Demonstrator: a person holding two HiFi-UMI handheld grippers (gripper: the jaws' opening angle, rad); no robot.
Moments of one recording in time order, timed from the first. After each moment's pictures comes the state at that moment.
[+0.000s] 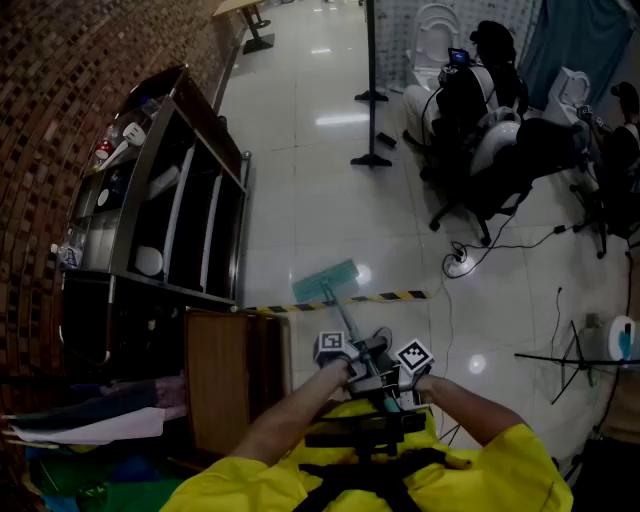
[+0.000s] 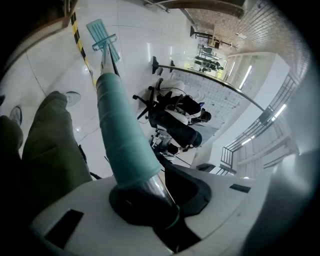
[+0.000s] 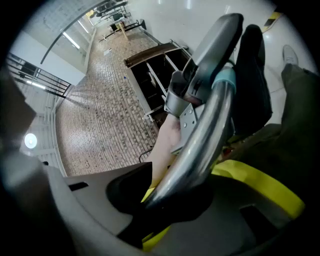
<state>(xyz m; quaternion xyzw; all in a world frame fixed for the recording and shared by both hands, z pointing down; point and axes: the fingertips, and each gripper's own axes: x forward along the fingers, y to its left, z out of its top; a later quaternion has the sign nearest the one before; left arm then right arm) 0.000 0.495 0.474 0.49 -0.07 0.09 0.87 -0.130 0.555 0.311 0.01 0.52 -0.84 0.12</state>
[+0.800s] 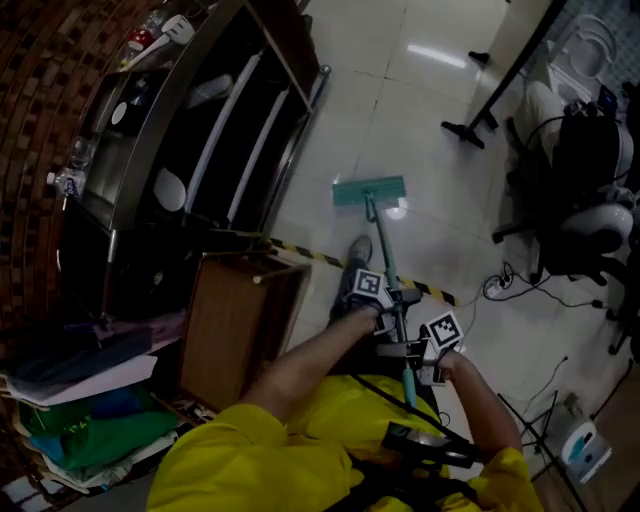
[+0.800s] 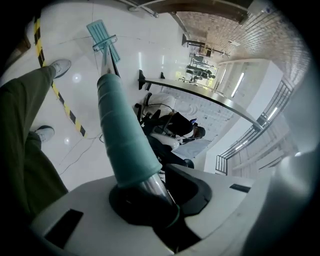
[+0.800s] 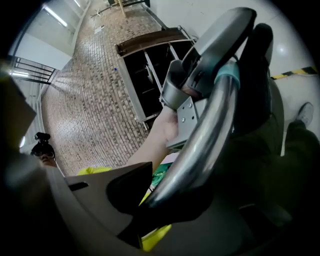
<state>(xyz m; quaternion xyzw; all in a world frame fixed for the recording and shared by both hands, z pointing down) 0.071 0.244 0.517 0.51 -0.09 0.04 0.85 -0.064 0.336 0.371 0.05 0.56 -0.82 0.00</state>
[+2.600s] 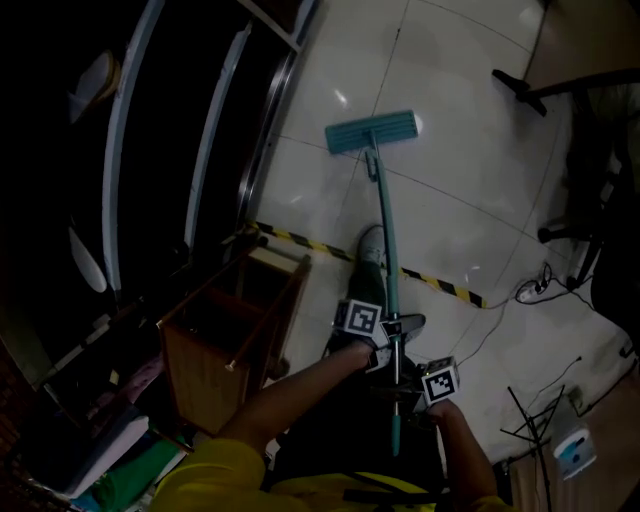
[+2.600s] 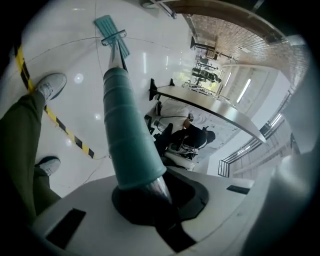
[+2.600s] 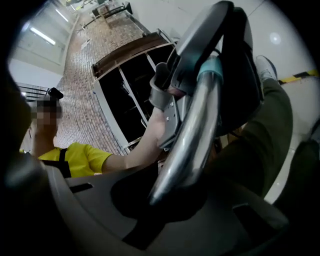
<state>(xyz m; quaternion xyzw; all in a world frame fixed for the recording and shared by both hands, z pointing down) 0.025 0.130 0.720 0.52 -0.08 0.04 0.85 -0.108 0.223 0.586 0.03 0.53 -0.85 0.04</state>
